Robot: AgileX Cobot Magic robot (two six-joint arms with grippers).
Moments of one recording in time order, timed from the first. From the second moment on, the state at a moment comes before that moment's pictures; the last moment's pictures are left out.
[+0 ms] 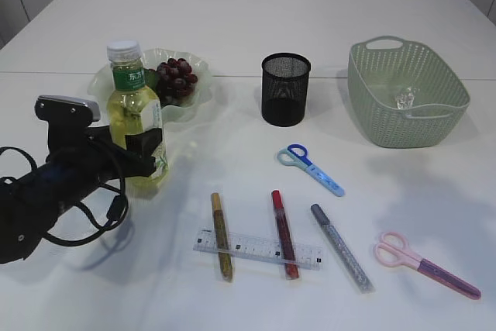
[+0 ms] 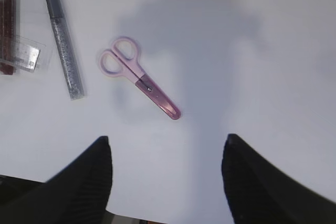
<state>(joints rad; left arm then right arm) -0.32 2.14 -0.68 0.08 -1.16 -0.15 0.16 1.23 -1.08 -0.02 1.21 0.00</state>
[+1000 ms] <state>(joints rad) -0.32 2.06 -0.69 0.07 -1.15 -0.12 0.16 1.23 -1.08 -0.02 1.21 0.00</state>
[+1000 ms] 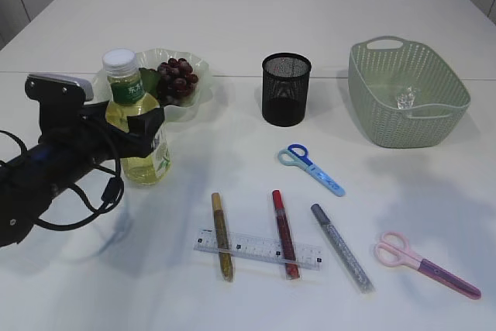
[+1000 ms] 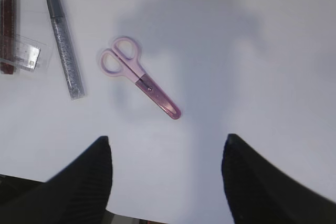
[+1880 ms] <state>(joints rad) -0.32 1.47 -0.68 0.02 -0.58 -0.12 0.16 1.23 -1.08 0.01 1.21 0.00</state>
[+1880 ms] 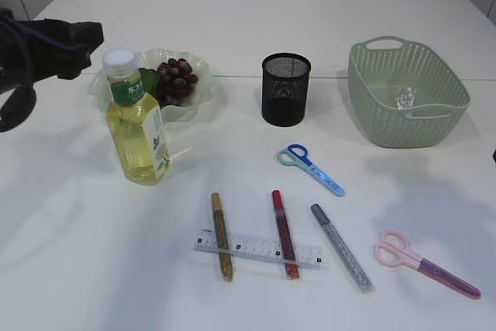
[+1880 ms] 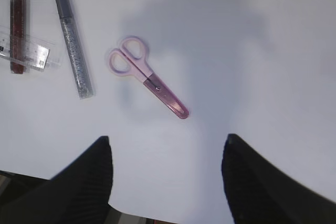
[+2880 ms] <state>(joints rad) -0.09 1.22 -0.77 -0.14 0.63 -0.16 0.16 1.23 -1.08 0.06 1.20 0.00</state>
